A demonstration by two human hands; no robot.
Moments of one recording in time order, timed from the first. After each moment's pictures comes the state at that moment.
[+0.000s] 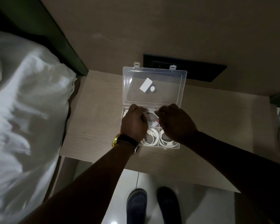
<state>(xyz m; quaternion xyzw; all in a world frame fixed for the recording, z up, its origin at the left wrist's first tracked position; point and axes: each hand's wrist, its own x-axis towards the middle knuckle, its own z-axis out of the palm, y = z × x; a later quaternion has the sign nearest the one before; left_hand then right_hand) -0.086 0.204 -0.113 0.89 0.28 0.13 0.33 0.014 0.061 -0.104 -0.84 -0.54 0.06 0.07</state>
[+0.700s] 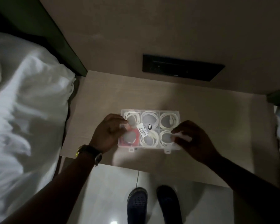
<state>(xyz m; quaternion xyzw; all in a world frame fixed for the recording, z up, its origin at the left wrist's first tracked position) -0.160 0.271 -0.110 0.84 0.22 0.03 0.50 -0.017 -0.011 -0.093 -0.84 -0.32 0.22 0.39</state>
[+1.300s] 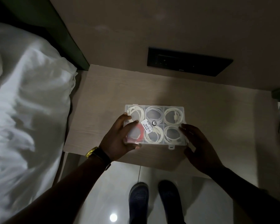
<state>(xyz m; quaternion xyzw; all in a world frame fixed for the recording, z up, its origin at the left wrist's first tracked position) -0.183 0.257 -0.154 0.93 0.09 0.03 0.37 -0.047 -0.042 -0.130 -0.86 -0.35 0.18 0.32</state>
